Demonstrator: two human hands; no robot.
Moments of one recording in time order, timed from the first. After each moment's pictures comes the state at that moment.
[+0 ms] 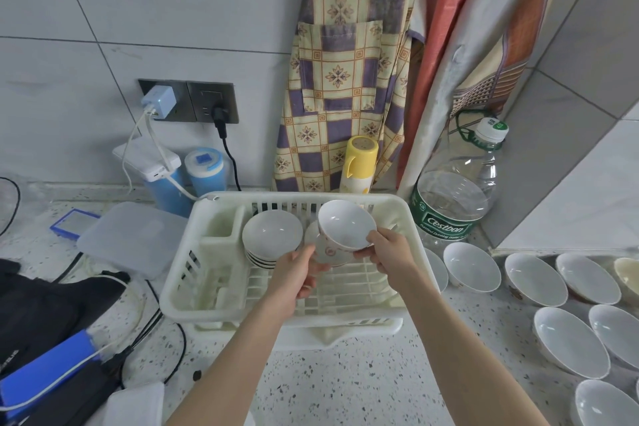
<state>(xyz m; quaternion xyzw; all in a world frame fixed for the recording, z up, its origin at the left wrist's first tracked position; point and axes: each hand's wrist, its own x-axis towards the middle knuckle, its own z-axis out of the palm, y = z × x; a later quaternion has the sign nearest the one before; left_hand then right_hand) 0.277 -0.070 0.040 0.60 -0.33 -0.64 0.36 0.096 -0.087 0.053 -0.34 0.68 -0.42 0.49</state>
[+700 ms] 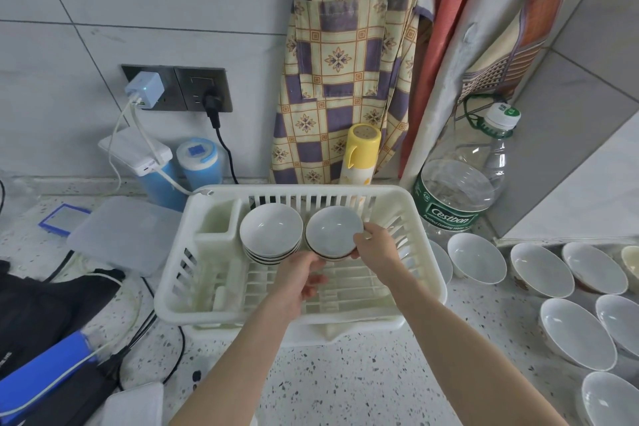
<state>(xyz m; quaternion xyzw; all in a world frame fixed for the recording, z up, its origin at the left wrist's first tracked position) 0.271 -0.075 0.017 0.59 -0.26 -0.68 0.35 0.103 -0.110 0.009 -0.46 0.73 -0.31 0.40</state>
